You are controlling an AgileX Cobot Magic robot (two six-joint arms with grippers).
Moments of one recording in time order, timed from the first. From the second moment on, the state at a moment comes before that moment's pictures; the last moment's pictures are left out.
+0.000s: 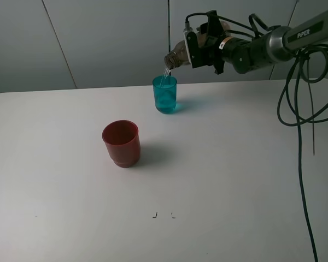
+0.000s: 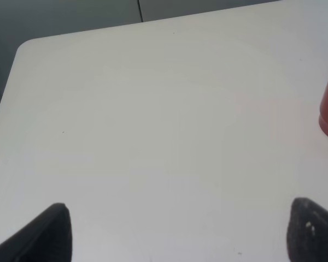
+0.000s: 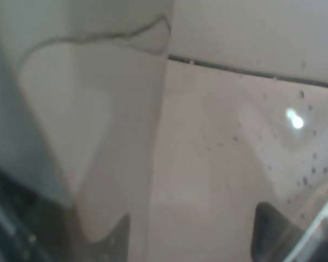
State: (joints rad) left arm -0.11 0.00 -0.51 0.09 1.08 0.00; right arm 0.26 2.33 -1.58 -0.11 -0.44 -1.65
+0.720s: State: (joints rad) left arm -0.11 0.00 -0.51 0.09 1.08 0.00; right arm 0.26 2.33 -1.58 -0.09 -0.47 -1.71
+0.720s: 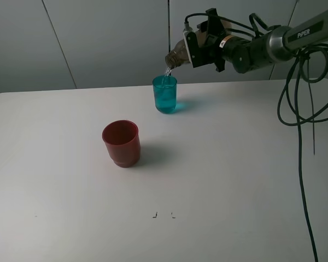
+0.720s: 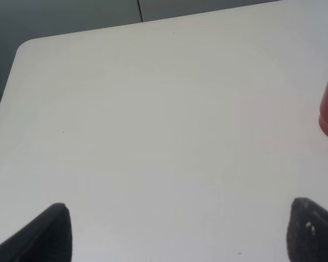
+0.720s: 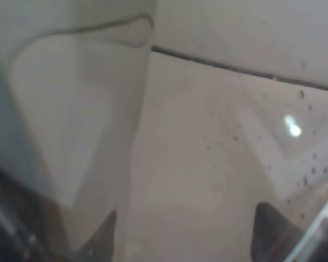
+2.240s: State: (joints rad) left arm -0.11 0.00 -0.51 0.09 1.08 0.01; right arm 0.26 2.29 -1.56 -0.10 -0.27 -1.03
